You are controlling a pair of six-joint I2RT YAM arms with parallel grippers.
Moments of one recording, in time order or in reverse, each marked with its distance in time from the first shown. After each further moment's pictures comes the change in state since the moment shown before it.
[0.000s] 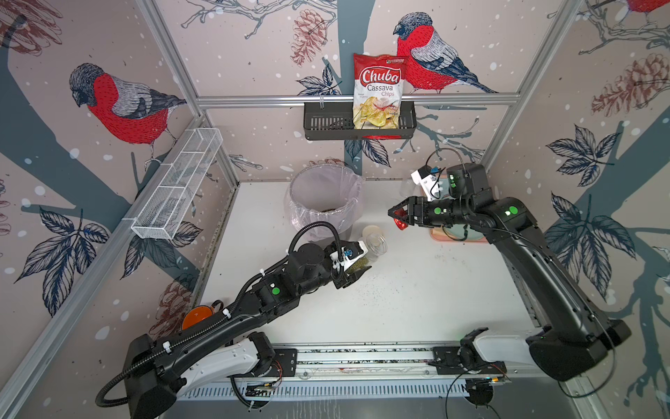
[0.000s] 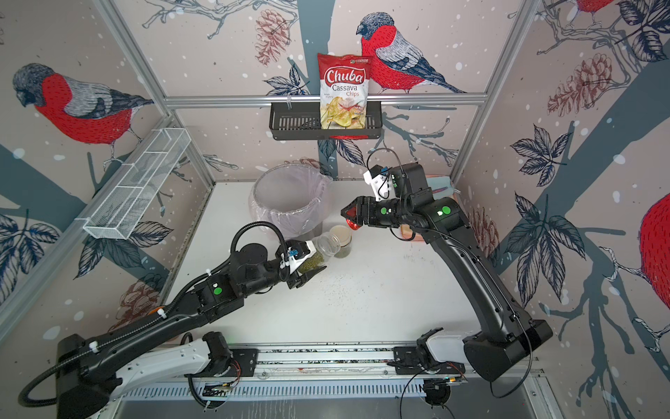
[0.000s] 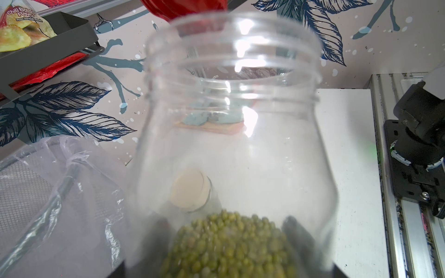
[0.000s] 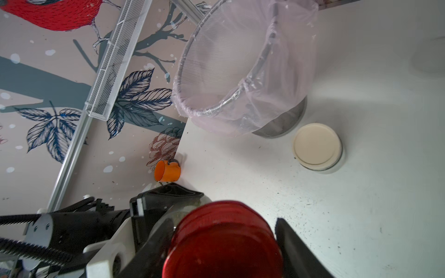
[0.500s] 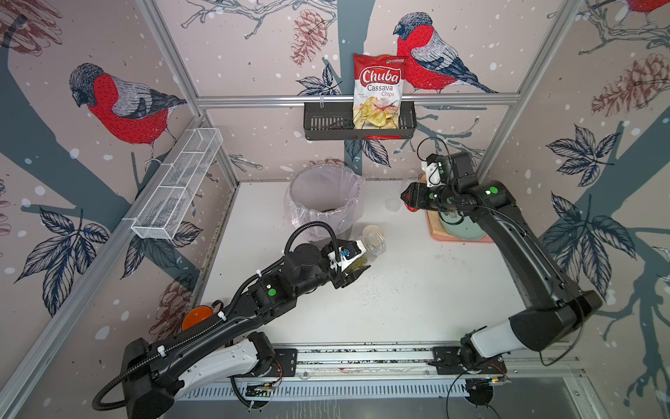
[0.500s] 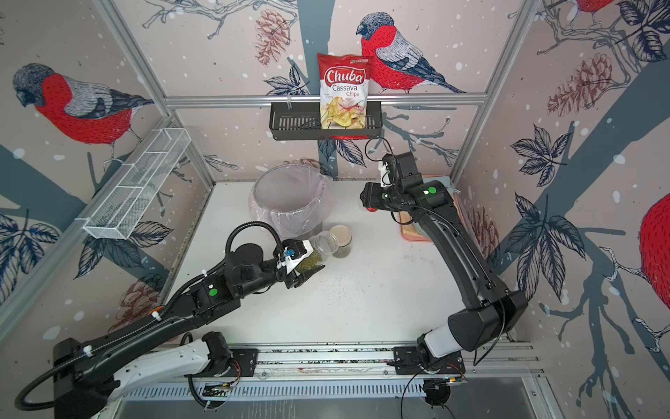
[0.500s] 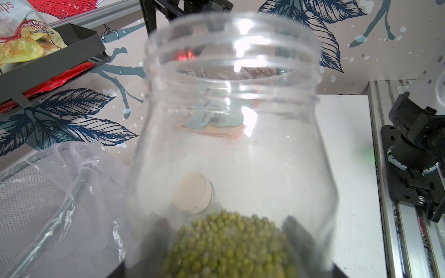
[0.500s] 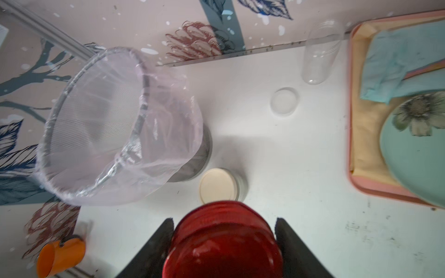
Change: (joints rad) left arm 0.000 -0.023 0.008 -0.011 0.006 0.001; right arm -0.069 0.183 0.131 -0.026 0.415 -0.080
